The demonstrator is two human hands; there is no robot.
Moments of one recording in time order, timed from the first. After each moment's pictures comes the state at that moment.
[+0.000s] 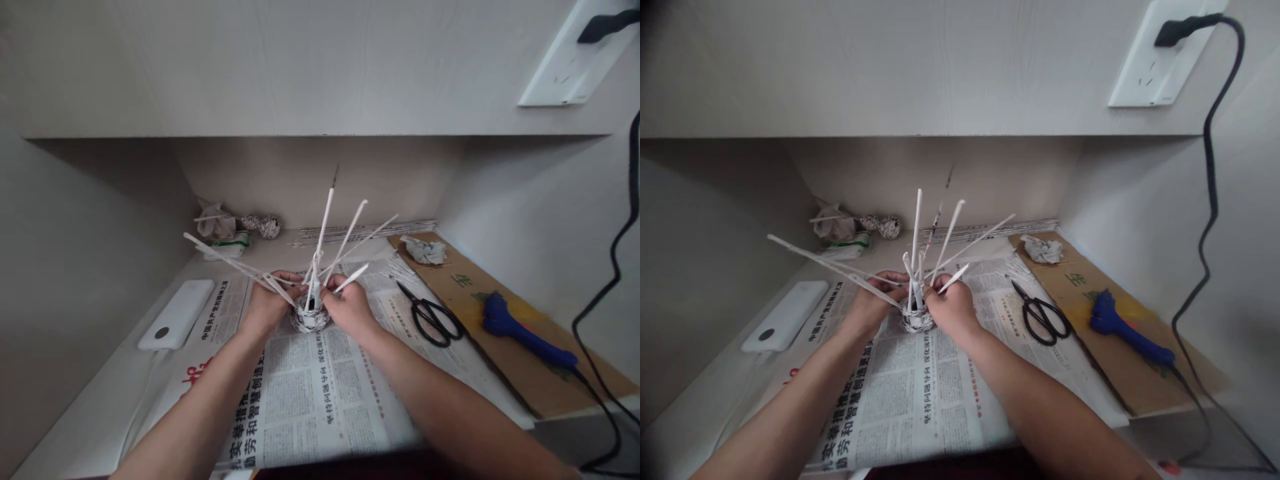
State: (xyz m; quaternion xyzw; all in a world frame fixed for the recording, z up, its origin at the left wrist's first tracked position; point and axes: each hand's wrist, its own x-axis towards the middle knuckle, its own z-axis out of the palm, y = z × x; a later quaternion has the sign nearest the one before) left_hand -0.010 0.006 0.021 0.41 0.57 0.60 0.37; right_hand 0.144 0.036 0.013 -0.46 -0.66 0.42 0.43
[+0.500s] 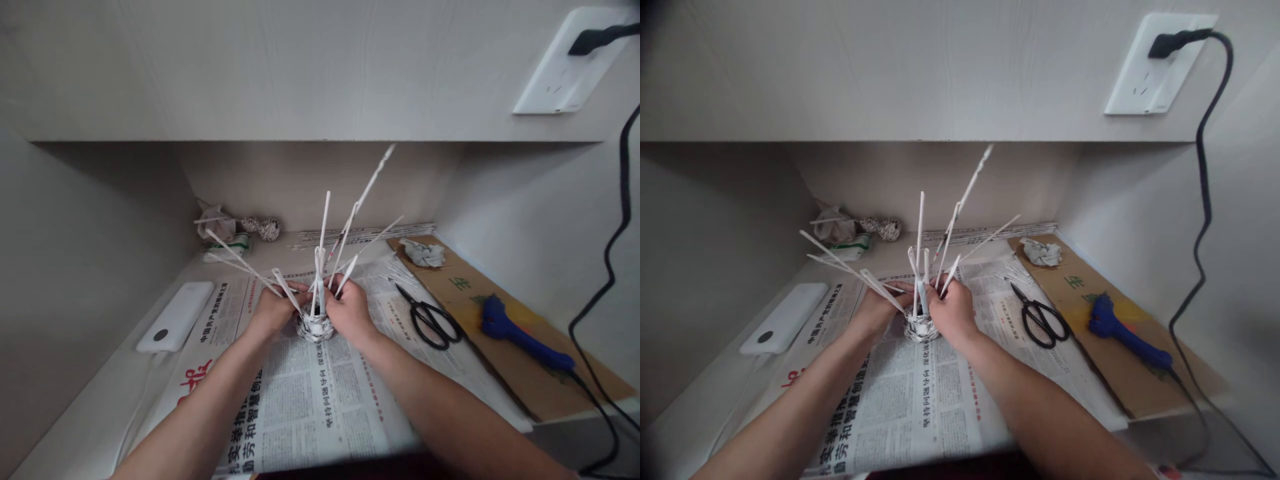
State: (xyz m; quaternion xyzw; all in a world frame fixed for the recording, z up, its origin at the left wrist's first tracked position) left_hand -0.004 0.005 0.018 0.44 0.58 0.55 0.41; right_hand 0.141 0.042 0.001 -0.44 -0.64 0.39 0.49
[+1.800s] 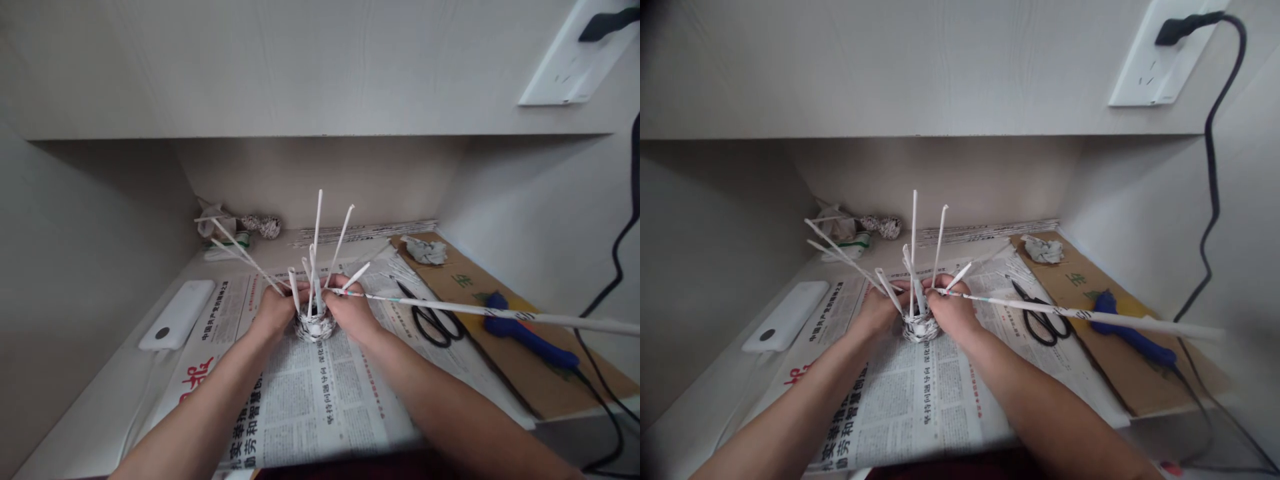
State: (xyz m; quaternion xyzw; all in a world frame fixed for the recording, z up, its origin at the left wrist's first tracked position) left_hand 0.002 0.003 0.018 0.41 0.55 0.57 0.45; right_hand 0.140 0.036 0.013 -0.41 -0.56 0.54 0.47
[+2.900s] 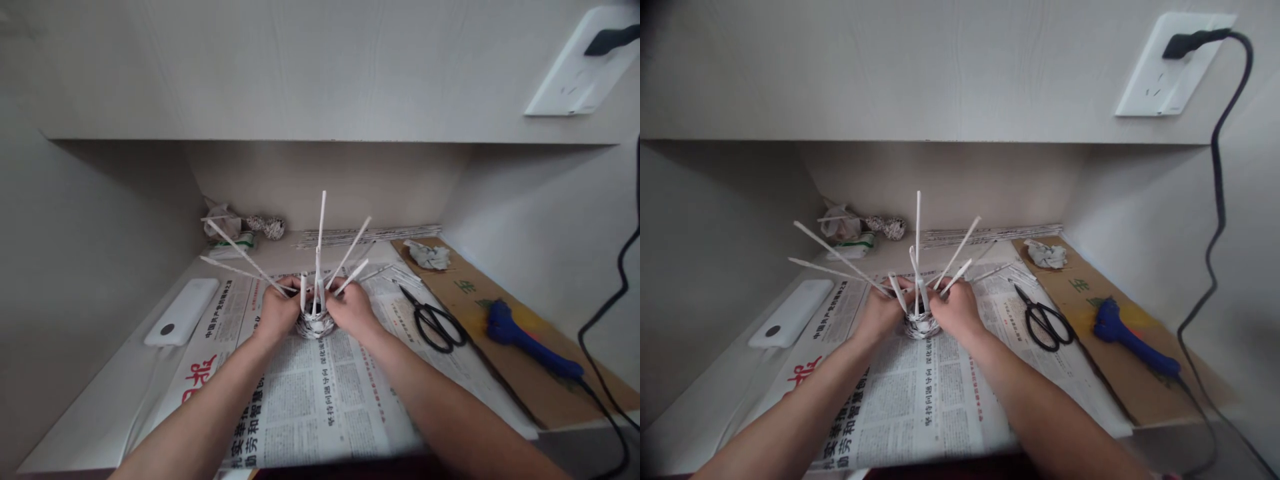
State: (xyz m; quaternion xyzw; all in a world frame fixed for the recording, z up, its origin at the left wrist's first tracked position) left_hand 0.006 -0.001 0.025 0.45 0.55 0.62 0.33; right_hand 0.147 0.046 0.007 -0.44 -0.70 0.37 0.42
